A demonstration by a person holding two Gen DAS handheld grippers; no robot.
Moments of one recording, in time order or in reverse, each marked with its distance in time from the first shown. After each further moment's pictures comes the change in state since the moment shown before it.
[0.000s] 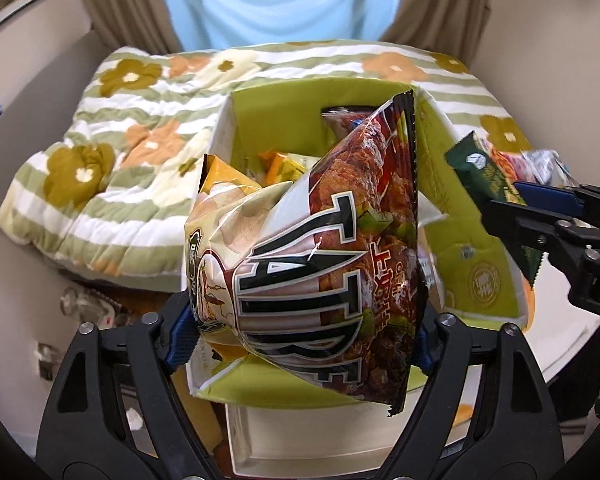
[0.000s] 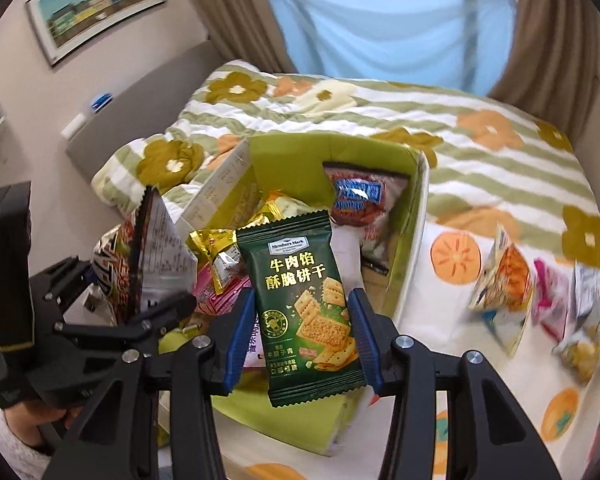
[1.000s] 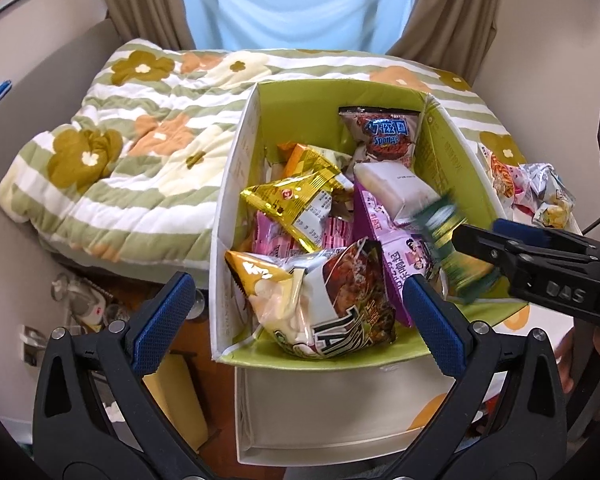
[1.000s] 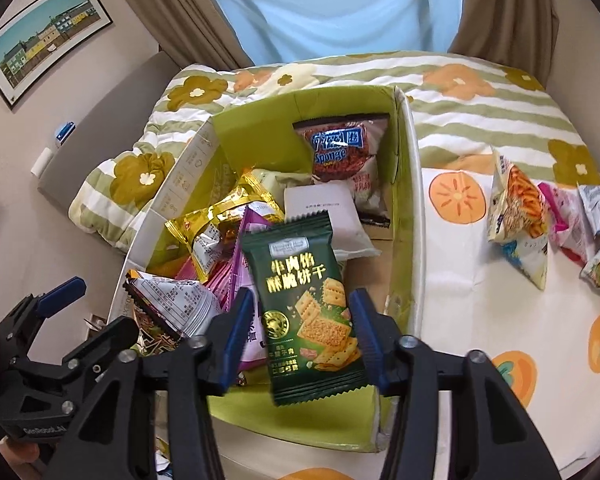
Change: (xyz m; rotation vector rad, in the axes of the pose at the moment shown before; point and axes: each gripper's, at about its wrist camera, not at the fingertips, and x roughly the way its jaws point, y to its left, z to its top) left arm -0.017 0.026 -0.029 -0.083 -0.033 -0.013; right arm 0.034 0.003 -0.030 0.184 0.016 -0.036
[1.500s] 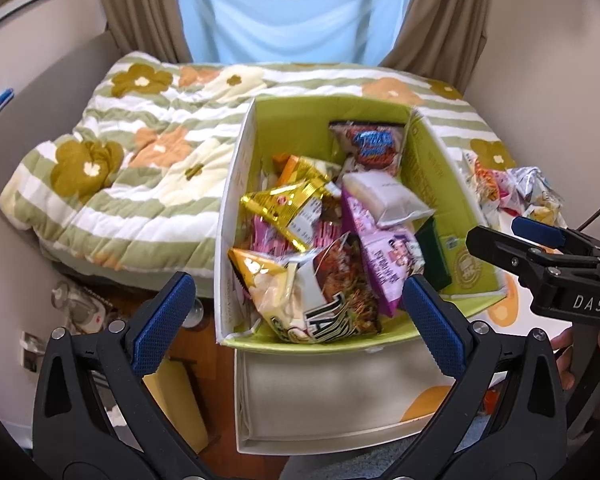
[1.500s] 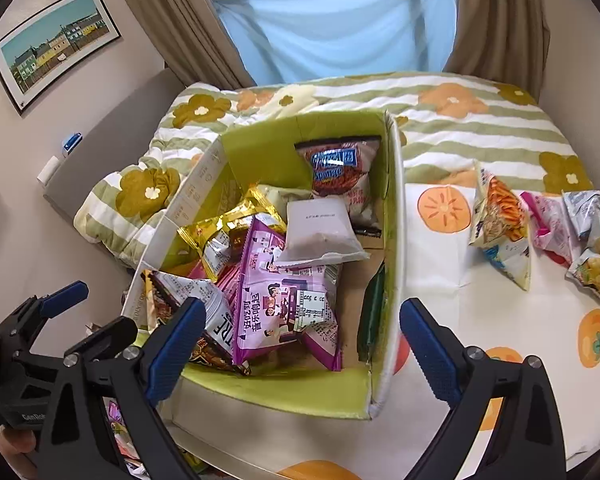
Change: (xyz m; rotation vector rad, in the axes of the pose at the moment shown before) left arm -0.031 -0.005 -0.005 0.017 -0.065 -0.014; right arm -0.035 0.003 -0.013 -0.012 -0.087 -0.005
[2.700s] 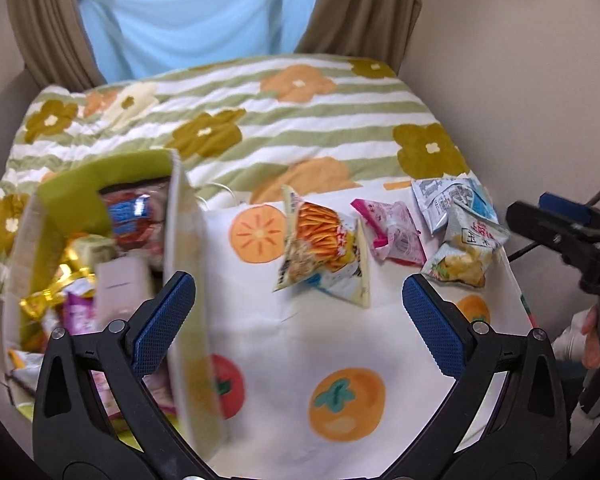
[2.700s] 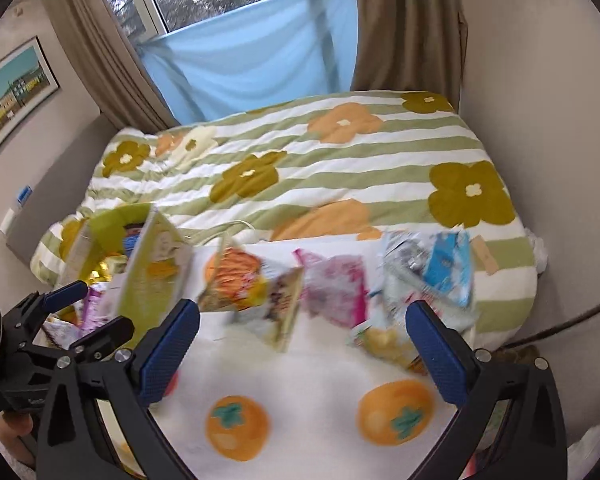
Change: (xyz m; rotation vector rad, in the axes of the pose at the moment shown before) left arm 0.111 -0.286 0.095 0.111 0.086 -0.114; right arm -0.095 -0.278 0.060 0.066 -0.049 -0.135
